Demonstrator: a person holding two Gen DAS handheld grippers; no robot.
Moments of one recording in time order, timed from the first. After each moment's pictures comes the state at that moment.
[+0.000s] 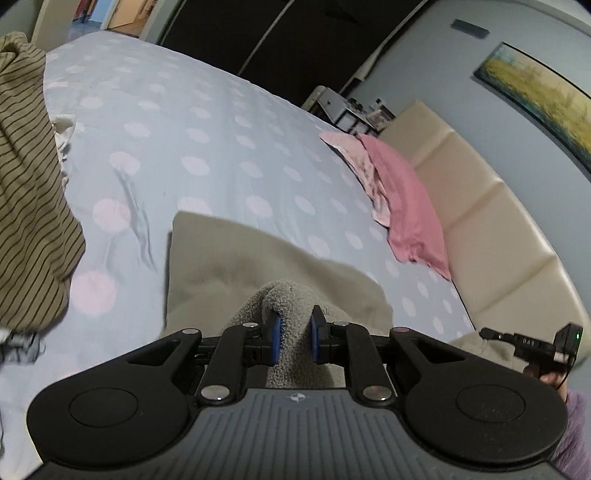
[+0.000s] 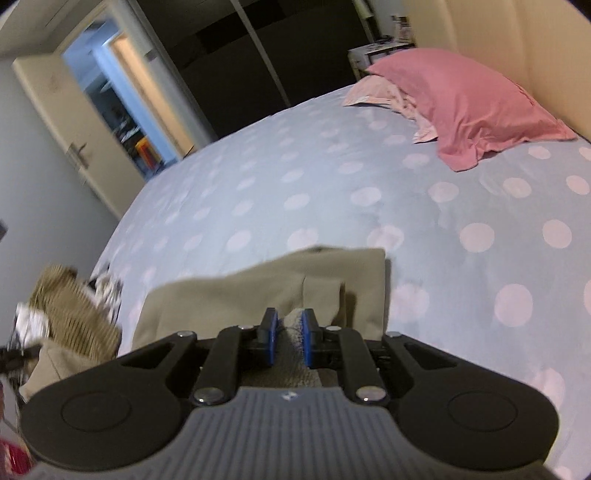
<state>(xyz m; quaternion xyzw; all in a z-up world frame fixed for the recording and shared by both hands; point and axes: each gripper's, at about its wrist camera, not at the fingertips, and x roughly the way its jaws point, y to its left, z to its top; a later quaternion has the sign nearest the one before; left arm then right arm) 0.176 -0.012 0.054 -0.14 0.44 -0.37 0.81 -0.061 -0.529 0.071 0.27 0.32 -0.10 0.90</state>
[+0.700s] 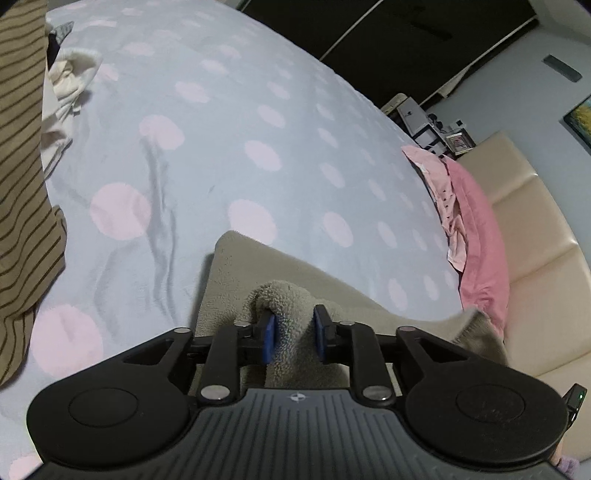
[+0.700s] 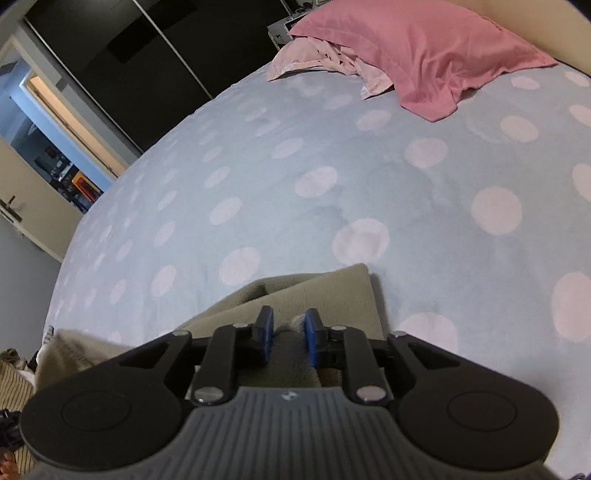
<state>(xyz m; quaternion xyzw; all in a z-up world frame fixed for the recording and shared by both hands) 0.309 -0.064 -0.051 -0.20 0.50 -0.27 0.80 0.075 -0.593 -0.032 0.35 0.33 -0.19 0.86</state>
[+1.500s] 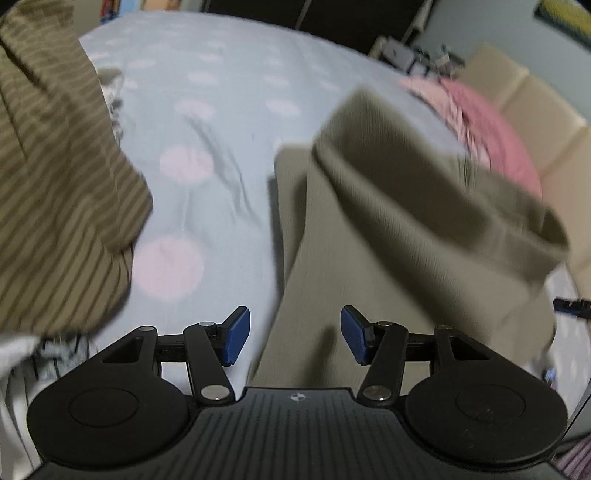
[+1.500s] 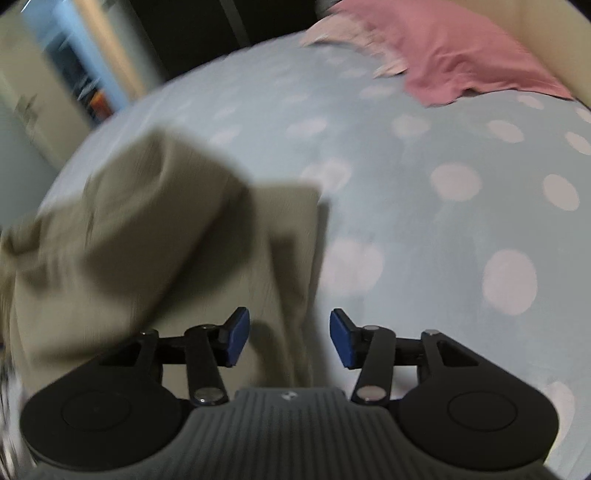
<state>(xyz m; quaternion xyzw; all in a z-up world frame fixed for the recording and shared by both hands) 0.206 -0.014 -0.069 0.00 0.50 -0.30 0.82 -0.022 -0.569 -0.060 0.21 0.43 -0.11 0.87</state>
